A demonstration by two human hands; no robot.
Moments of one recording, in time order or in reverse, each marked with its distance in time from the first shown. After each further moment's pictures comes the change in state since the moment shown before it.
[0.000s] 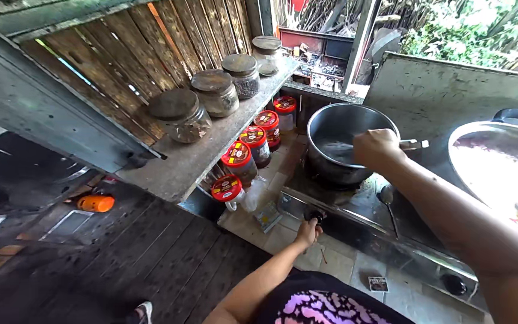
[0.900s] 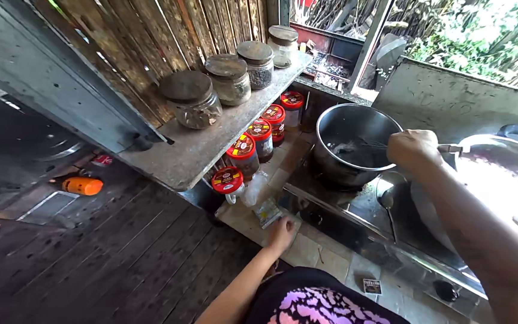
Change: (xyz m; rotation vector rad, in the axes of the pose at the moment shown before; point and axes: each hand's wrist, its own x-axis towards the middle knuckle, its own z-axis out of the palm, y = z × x) left_hand -0.019 -0.029 -0.076 0.655 0.224 0.193; right_hand -0.006 0.031 -0.004 0.042 -0.015 0.107
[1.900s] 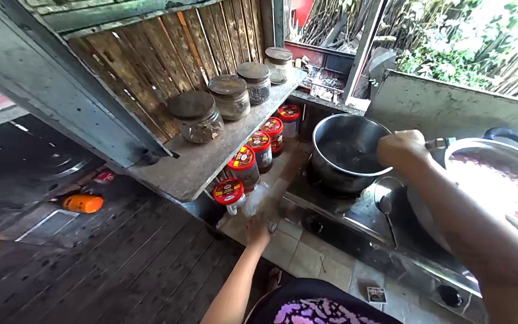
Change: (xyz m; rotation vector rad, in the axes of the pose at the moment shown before) left_hand 0.039 -0.039 -0.038 0.339 0.145 -0.226; right_hand 0.003 -0.010 -0.009 -0.021 0.158 -0.034
